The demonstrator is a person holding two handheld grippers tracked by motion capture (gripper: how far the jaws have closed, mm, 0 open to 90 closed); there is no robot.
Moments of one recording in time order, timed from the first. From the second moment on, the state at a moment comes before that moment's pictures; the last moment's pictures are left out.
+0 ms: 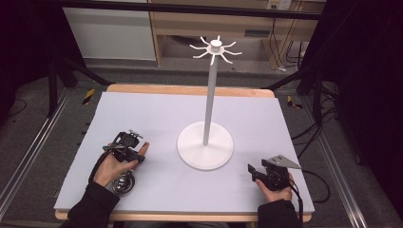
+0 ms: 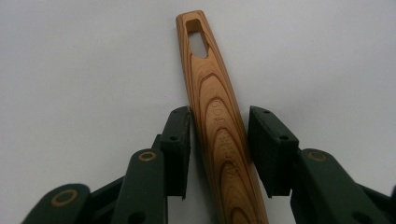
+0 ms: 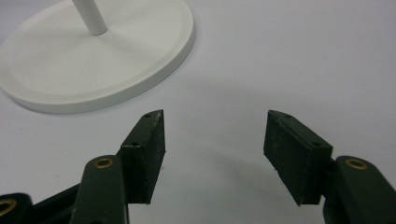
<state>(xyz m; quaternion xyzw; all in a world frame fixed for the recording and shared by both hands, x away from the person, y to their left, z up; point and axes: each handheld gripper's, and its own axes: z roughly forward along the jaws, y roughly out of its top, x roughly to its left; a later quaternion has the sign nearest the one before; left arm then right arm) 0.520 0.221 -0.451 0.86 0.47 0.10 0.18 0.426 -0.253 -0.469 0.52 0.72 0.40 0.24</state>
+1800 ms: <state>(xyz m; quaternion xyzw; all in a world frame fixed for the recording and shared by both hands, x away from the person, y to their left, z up) 0.495 0.250 -0.413 0.83 0.47 0.13 0.28 0.426 -0.254 -0.469 0.52 0.72 0.40 0.24</state>
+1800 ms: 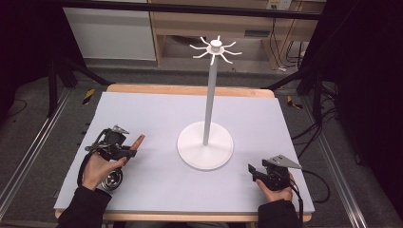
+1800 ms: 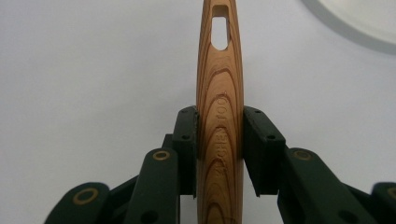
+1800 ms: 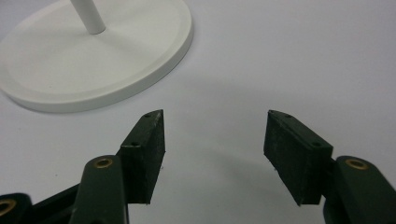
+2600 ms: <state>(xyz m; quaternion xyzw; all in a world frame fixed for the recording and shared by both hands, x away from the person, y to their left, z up) 0.456 0.243 -0.379 0.76 0.43 0.21 0.43 0.424 -0.254 -0.468 0.52 0.71 0.40 0.25</state>
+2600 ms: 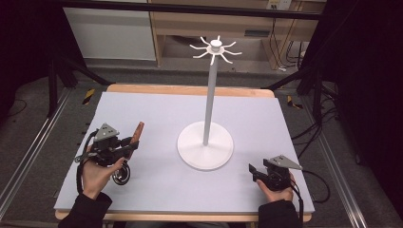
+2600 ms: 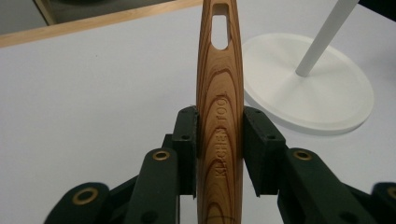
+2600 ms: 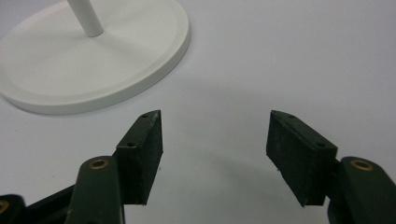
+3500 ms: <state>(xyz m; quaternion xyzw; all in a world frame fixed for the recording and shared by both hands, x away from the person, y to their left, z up) 0.444 0.225 -0.328 0.72 0.39 0.25 0.51 0.425 -0.255 -0.469 0.52 0.71 0.40 0.25</state>
